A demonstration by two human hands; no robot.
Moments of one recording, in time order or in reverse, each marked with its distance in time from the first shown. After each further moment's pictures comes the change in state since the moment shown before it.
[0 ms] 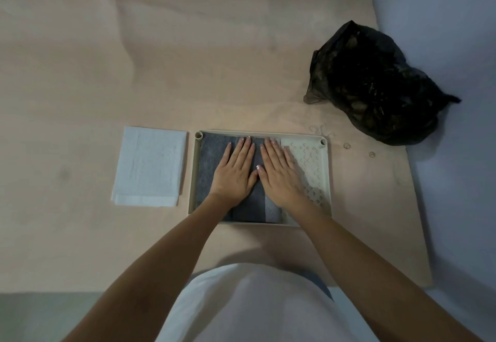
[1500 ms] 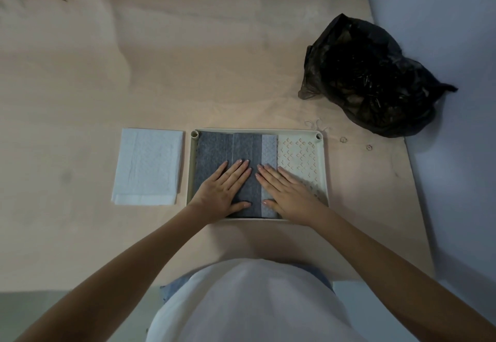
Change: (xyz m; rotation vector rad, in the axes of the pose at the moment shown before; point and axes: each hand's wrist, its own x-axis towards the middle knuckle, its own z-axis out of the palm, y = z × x) left_hand -0.045 -0.020 -0.009 0.120 -0.204 0.268; right_hand -0.047 0.034 0.006 -0.112 -0.120 -0.403
